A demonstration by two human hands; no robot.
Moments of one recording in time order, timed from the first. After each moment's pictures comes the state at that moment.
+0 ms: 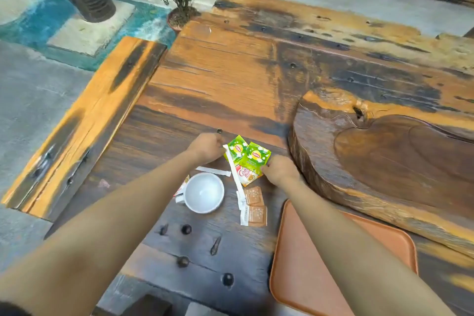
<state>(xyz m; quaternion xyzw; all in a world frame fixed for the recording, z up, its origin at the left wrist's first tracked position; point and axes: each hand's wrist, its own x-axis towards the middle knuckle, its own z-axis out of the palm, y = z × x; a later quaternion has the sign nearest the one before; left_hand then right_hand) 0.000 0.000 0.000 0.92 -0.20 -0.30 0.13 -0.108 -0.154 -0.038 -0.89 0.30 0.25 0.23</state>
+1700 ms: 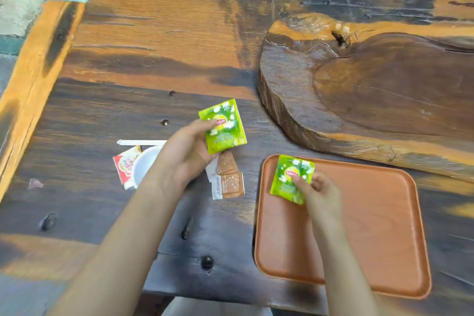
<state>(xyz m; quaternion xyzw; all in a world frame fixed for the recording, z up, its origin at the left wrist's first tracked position) -0.091 -0.034 -0.007 0.47 0.14 -0.48 0.72 -0.286 -0.169 -0.066 -0.59 0.52 -0.12 0.61</state>
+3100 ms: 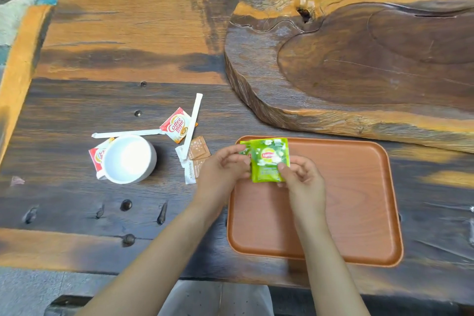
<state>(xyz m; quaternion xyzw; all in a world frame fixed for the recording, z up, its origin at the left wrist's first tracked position) -0.217 -0.075 -0.045 0.72 0.02 -0.38 0.59 -0.321 -0.173 -0.061 -0.52 0.48 -0.19 0.68</state>
